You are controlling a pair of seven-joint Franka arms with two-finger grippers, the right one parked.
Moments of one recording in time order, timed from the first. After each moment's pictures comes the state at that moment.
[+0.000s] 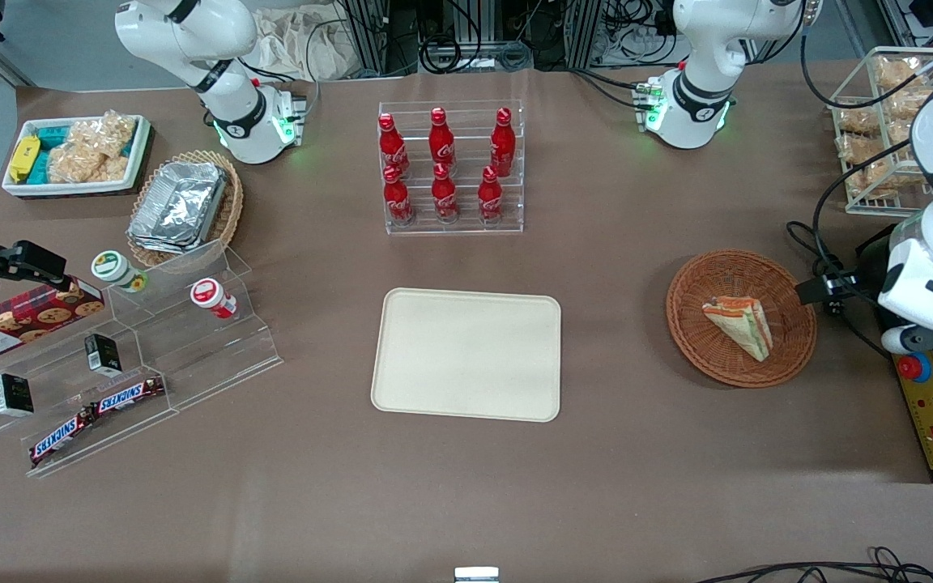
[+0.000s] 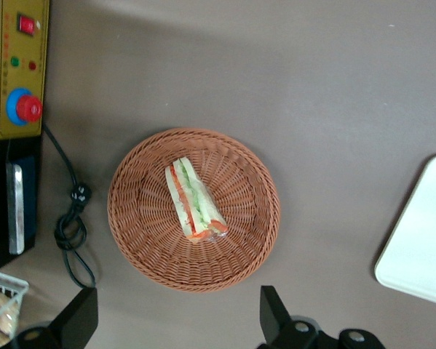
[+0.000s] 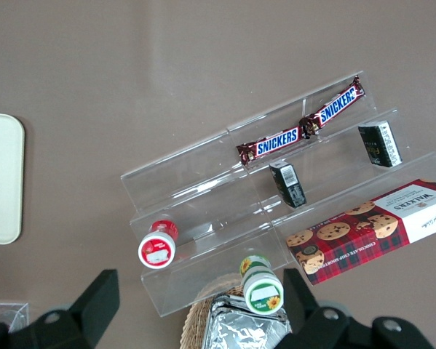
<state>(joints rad) -0.10 0.20 0.05 -1.54 0.05 1.67 -0.33</state>
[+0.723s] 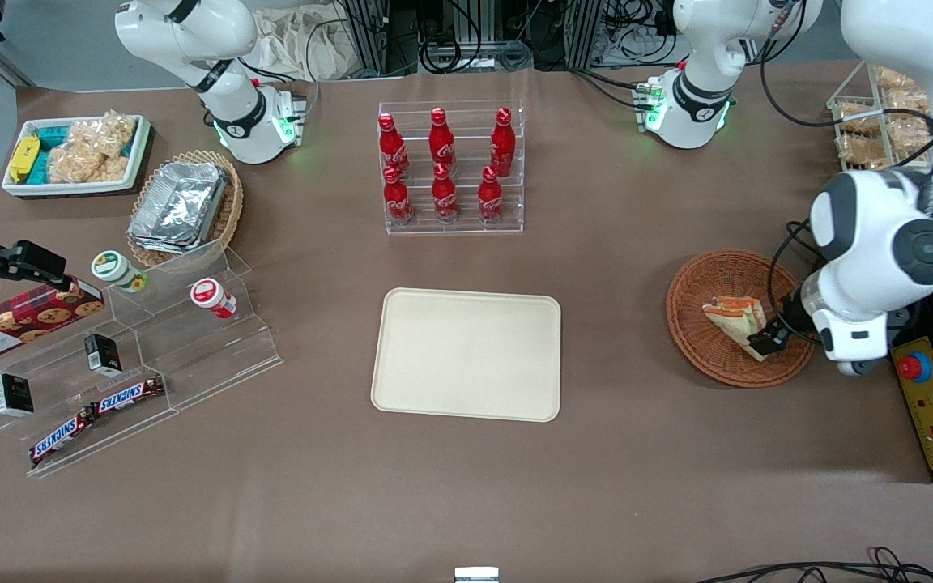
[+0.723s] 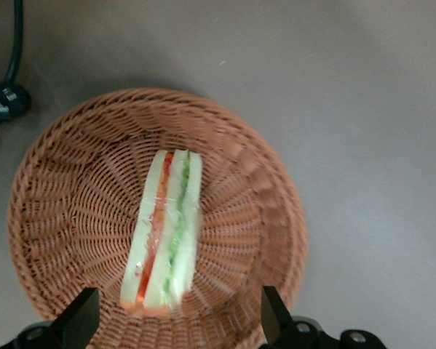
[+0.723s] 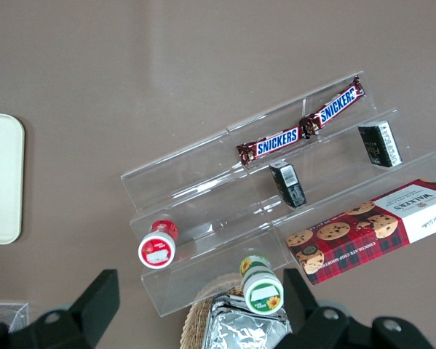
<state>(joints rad) -0.09 0.23 0.09 -2.07 0.05 2.26 -0.90</state>
